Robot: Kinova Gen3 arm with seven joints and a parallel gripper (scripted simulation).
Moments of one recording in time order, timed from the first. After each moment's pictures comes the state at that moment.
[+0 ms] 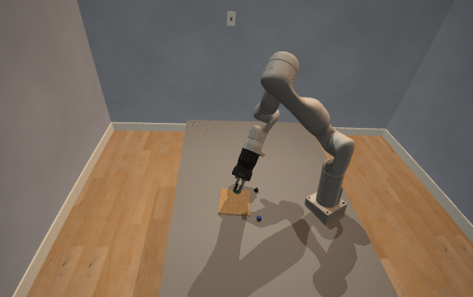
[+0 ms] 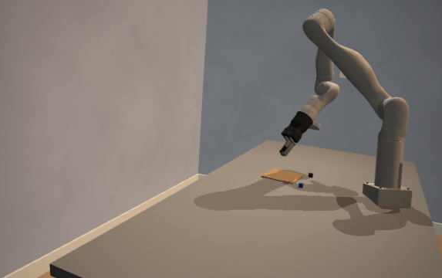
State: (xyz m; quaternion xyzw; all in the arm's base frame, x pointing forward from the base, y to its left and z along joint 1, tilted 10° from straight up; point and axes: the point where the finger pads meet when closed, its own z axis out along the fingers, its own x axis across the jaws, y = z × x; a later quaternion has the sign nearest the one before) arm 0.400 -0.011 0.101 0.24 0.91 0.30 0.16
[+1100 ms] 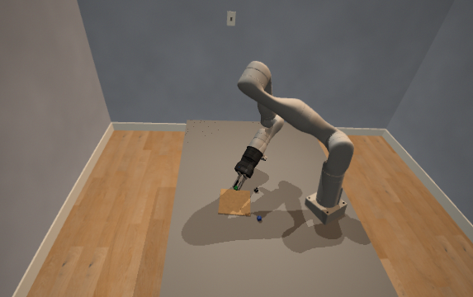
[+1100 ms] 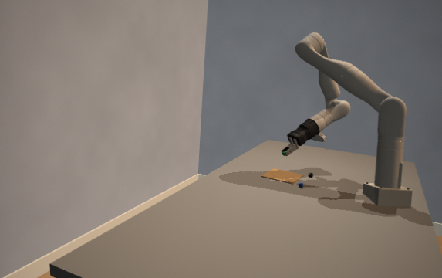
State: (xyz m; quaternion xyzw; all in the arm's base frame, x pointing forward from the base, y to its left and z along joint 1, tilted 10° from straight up) arm 0.397 -0.038 0.099 0.24 0.85 0.43 0.21
